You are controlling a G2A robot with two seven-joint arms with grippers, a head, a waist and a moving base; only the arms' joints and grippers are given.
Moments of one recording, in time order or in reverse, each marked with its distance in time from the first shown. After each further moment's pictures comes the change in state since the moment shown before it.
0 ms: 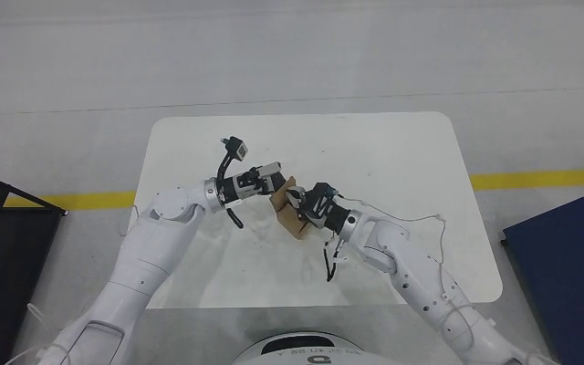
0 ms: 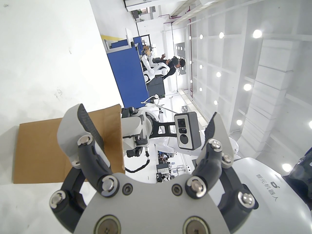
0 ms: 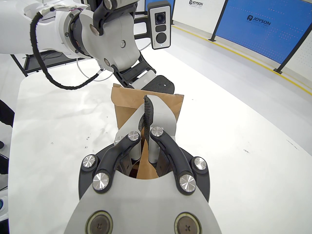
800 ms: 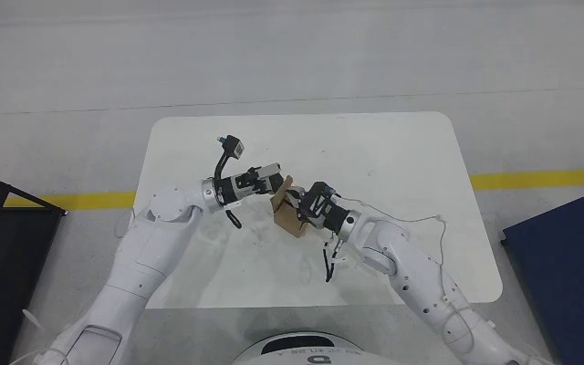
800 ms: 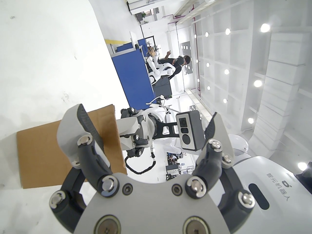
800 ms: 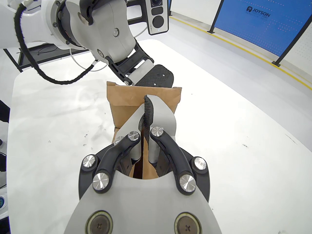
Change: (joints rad) left arm 0.025 0.008 -0.031 -0.043 0.059 -0.012 0.025; right arm -0.037 0.001 0.028 -0.036 -0.006 0.009 0.023
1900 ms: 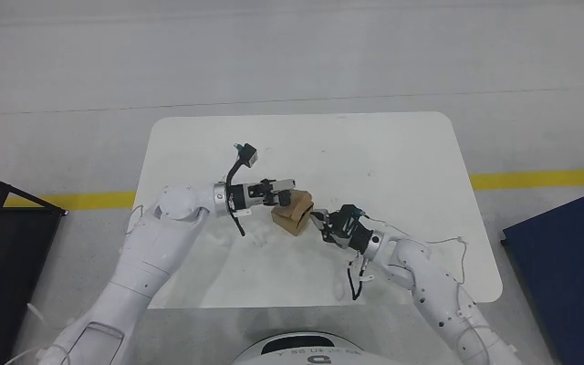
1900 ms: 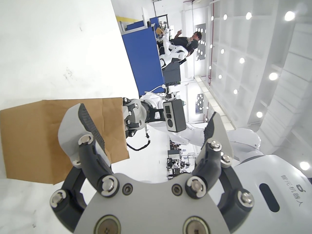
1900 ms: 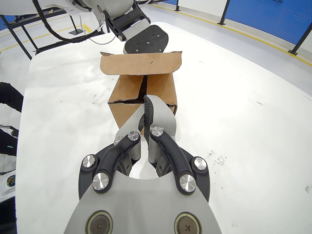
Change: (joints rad) left arm -0.027 0.000 0.051 -0.015 0.123 0.069 -0.066; right arm -0.124 0.045 0.117 0.110 -0.047 -0.173 -0.173
